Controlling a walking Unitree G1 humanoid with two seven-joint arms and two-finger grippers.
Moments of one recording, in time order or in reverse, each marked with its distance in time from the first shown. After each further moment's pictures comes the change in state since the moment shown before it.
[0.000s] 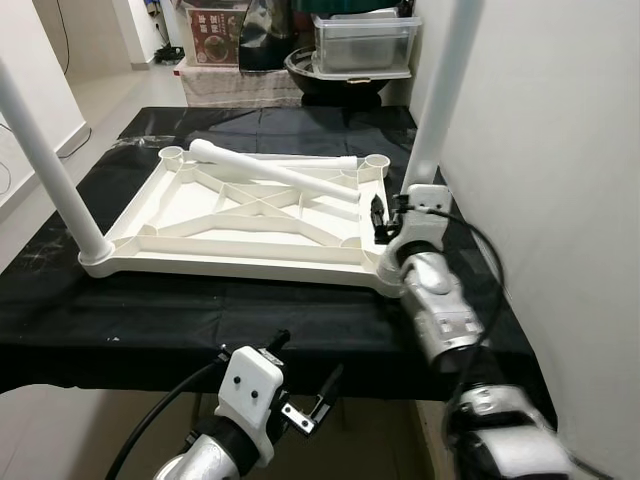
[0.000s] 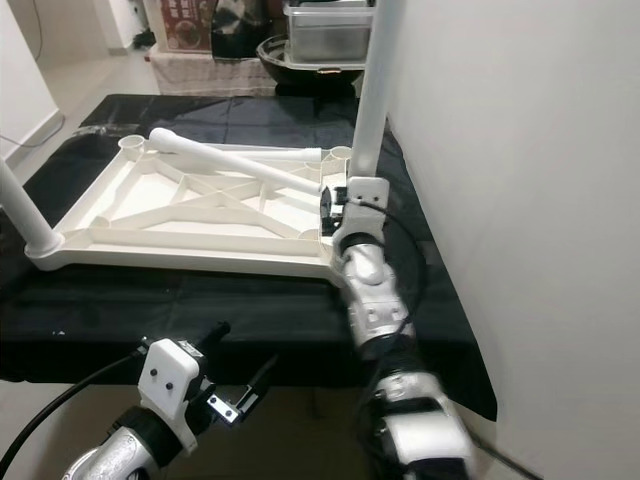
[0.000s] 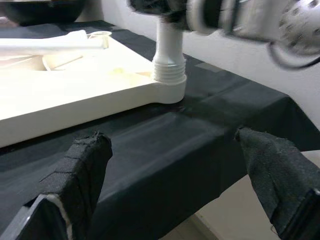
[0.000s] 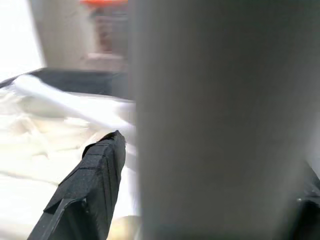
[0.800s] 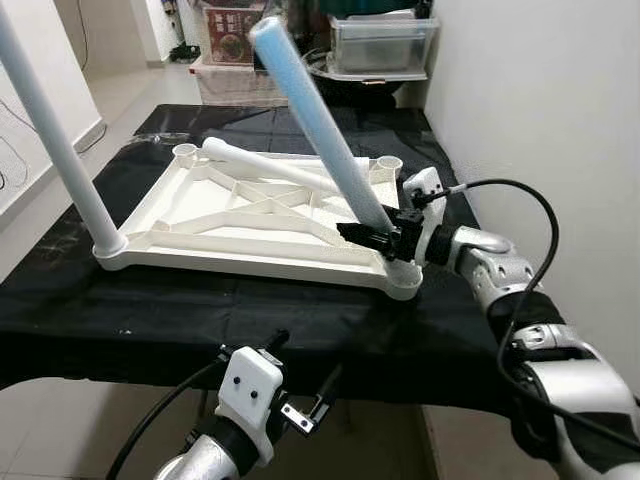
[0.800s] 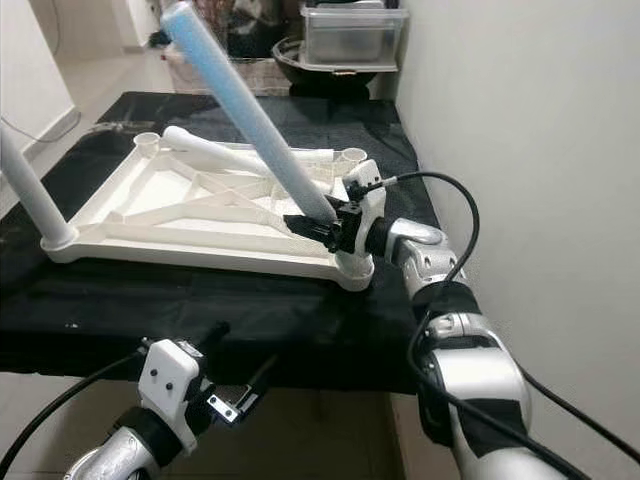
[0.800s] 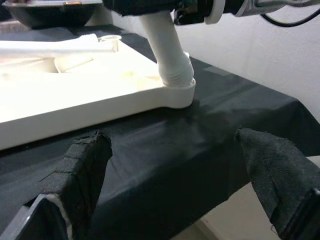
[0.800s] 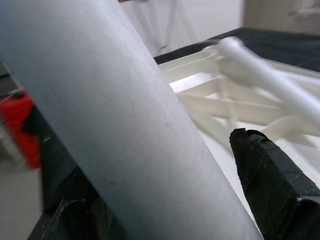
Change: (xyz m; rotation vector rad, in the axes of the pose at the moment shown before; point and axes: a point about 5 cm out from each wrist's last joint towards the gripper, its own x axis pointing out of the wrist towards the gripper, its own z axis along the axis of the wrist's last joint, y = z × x) left arm 0.000 0.000 0.000 0.004 -0.027 -0.006; right arm 0.004 0.005 0.018 0.109 0.179 0.834
